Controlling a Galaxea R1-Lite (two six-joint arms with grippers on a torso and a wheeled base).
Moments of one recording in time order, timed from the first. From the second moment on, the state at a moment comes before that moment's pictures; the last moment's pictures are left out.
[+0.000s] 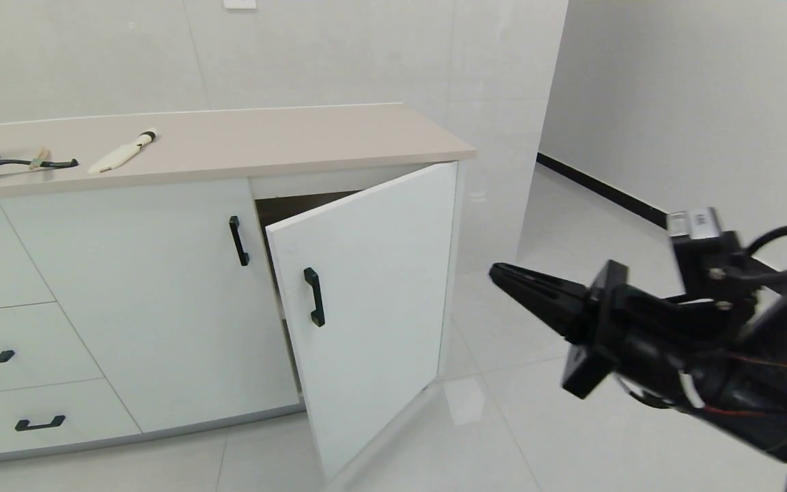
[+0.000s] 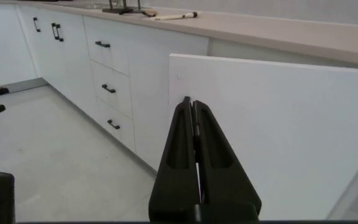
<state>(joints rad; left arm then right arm) 0.00 0.00 0.00 0.00 -0.01 -0.03 0.66 1.64 -0.34 -1.47 0.32 0.04</state>
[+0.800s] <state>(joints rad) 0.00 0.00 0.00 0.00 -0.02 -0.01 0.07 0.46 -0.01 -0.69 0.30 0.00</state>
